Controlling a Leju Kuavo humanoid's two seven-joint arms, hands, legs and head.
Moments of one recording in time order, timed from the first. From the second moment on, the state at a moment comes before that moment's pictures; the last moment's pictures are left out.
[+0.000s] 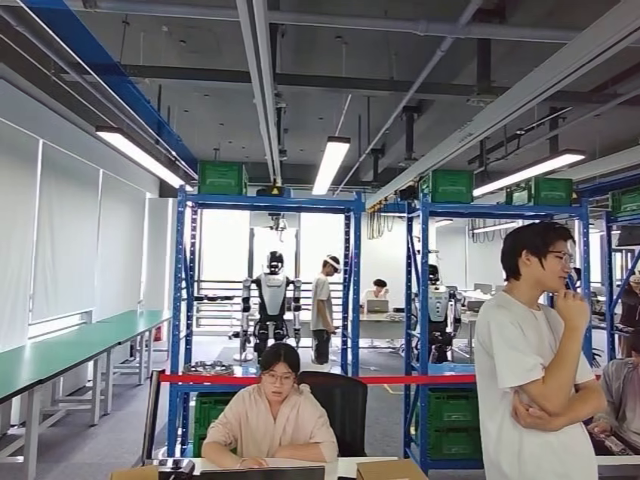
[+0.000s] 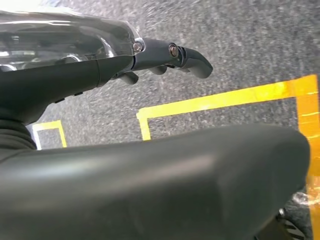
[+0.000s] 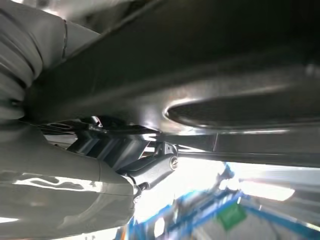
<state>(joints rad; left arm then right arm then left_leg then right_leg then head) -0.07 0.03 1.28 -0.23 -1.33 -0.05 -0.21 -0.89 -0.19 0.58 -1.43 0.45 0.11 -0.24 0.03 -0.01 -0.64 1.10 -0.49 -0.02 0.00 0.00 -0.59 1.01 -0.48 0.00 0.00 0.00</state>
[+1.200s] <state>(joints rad) -0.08 0.01 1.22 -0.23 -1.39 -0.08 -0.26 -1.03 0.04 0.73 -0.54 1.04 -0.05 0.11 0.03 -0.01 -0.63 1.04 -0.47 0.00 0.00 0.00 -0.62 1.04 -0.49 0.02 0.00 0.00</state>
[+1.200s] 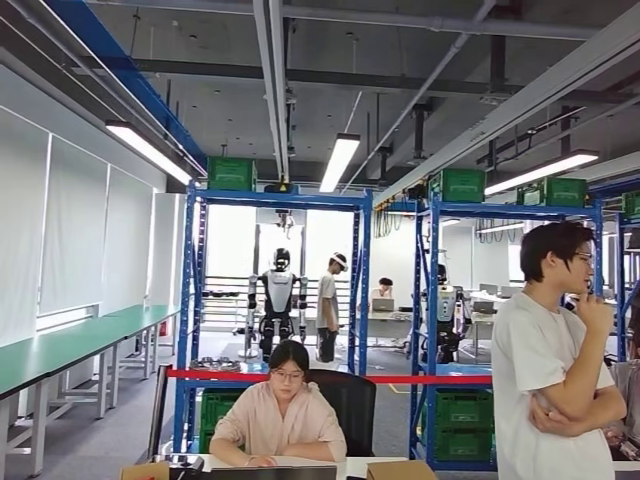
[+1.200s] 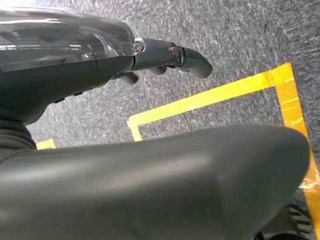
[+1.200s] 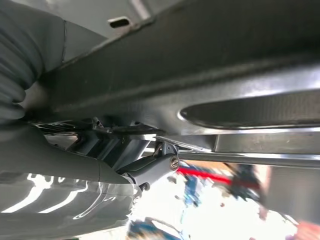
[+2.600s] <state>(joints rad) -0.09 0.01 1.20 -0.23 -1.40 -0.08 -0.27 -1.00 0.09 0.60 -0.38 1.06 0.05 0.07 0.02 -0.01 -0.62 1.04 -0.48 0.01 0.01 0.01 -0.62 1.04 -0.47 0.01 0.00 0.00</state>
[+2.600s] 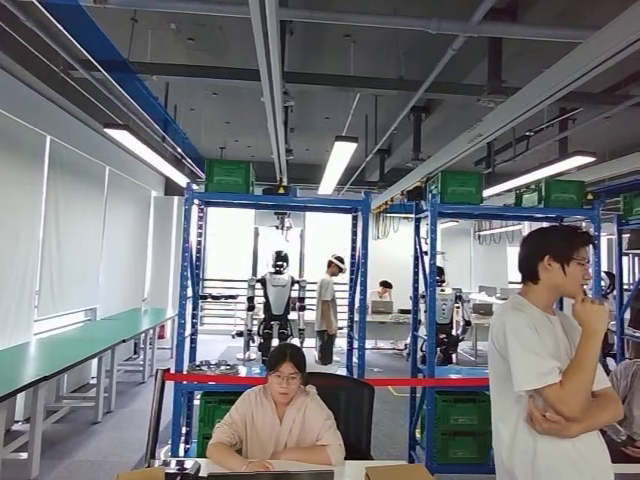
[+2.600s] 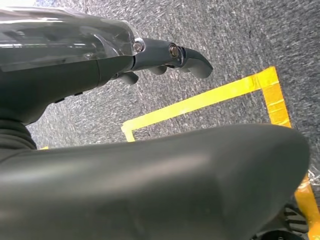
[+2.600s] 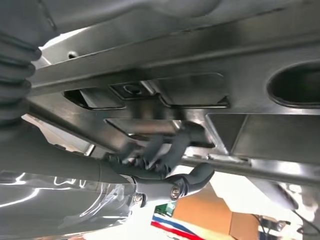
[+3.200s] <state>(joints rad) -0.08 0.02 1.20 -0.23 -1.39 -0.08 -0.31 -1.08 -0.02 0.41 -0.44 0.43 0.59 -0.41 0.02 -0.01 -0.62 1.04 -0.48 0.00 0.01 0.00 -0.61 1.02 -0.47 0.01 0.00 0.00</state>
